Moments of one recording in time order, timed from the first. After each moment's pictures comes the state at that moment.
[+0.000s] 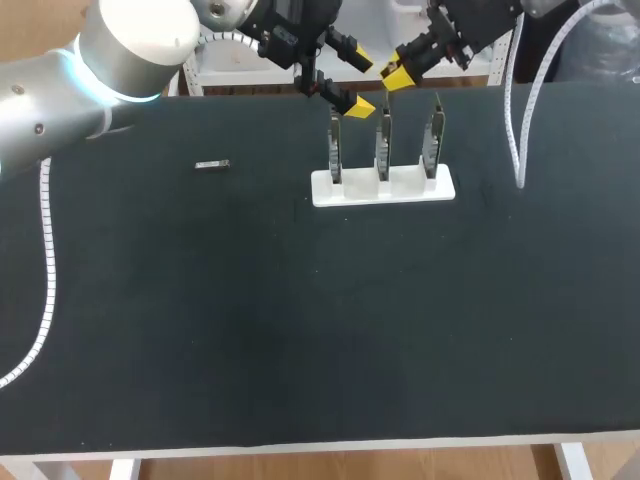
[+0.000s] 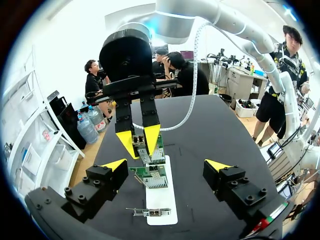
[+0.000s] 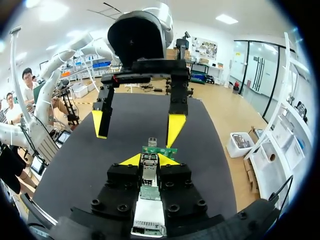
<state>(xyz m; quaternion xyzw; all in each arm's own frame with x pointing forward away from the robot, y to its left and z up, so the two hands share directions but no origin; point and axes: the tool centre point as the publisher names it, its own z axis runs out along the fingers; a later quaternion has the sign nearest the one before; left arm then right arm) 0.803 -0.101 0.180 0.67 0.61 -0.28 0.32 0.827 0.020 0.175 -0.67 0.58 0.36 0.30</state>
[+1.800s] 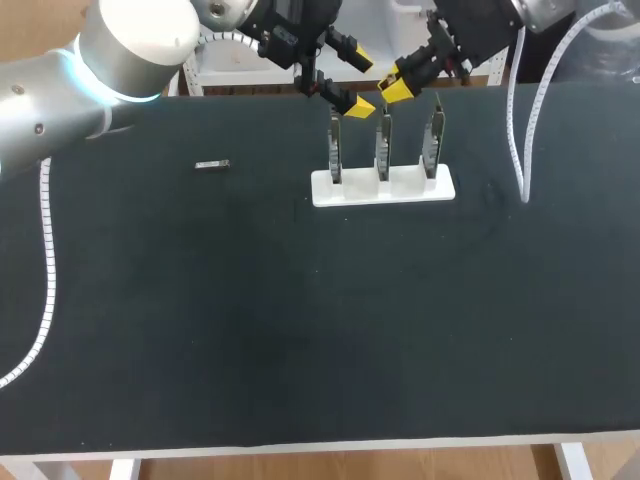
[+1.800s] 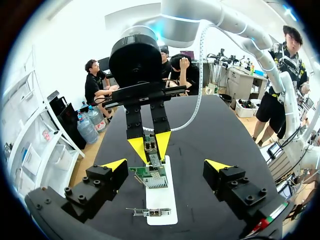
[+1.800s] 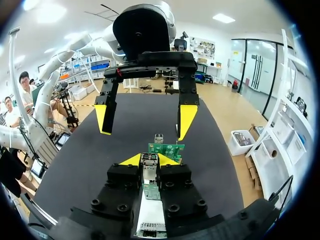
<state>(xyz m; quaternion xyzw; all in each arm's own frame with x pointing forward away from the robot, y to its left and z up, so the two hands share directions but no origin) 0.803 -0.100 0.180 0.67 0.61 -0.28 0.32 0.816 0.020 0.161 -0.66 0.59 0.36 0.30</state>
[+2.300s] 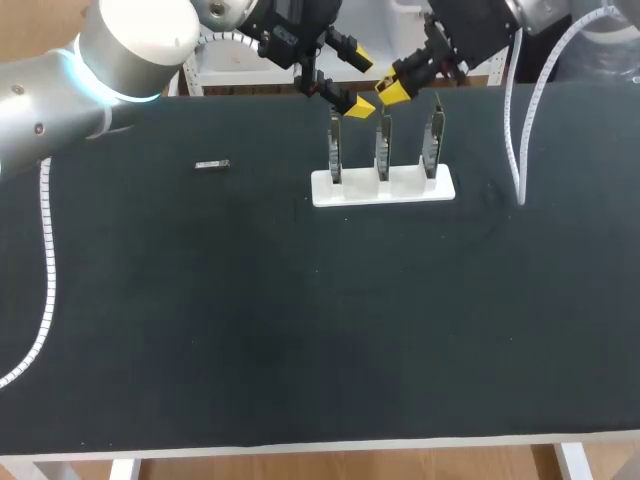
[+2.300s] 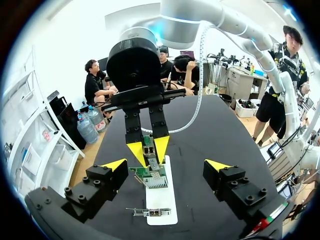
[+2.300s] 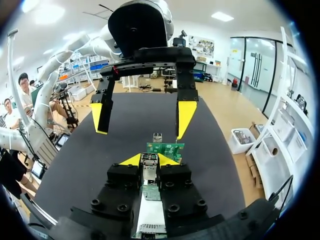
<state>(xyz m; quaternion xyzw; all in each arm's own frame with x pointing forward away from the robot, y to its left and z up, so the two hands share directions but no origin) 0.803 -0.100 0.180 0.67 0.61 -0.28 0.32 0.819 0.024 0.158 -0.66 0.59 0.36 0.30</state>
